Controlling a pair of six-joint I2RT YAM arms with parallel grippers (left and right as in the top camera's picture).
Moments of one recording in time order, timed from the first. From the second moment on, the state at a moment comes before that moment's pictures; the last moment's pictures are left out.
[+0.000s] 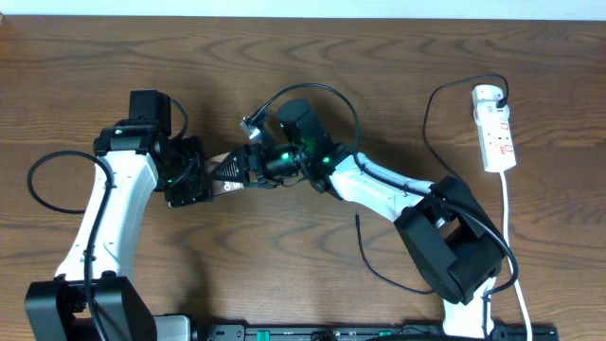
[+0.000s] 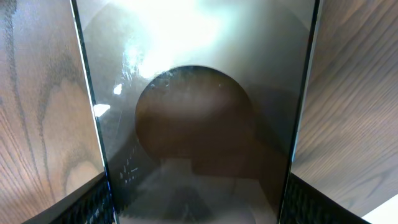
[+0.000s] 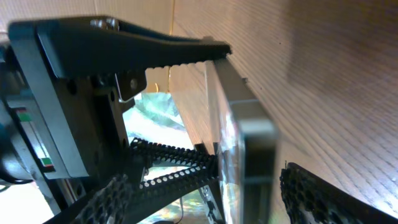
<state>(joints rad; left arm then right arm) 0.05 1.52 1.14 -1.00 0.25 -1.71 0.72 2.03 1.27 0.21 -0.95 0.98</state>
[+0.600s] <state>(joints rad) -0.02 1.52 1.14 -0.99 0.26 -1.67 0.74 2.03 1.27 0.21 -0.90 0.96</state>
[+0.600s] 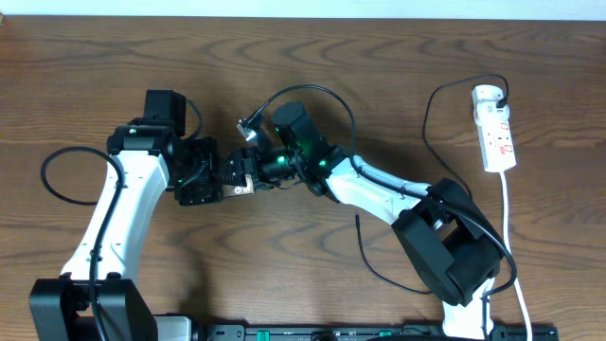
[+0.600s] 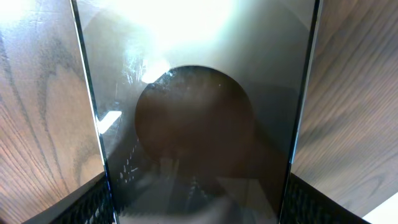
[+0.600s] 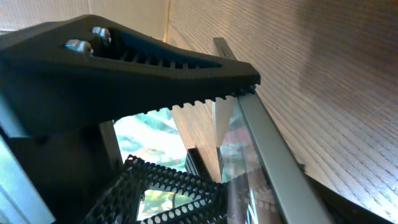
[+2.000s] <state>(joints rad) -0.02 1.52 1.14 -0.99 0.30 -1.66 0.75 2.03 1.27 0.20 -0.85 0.93</state>
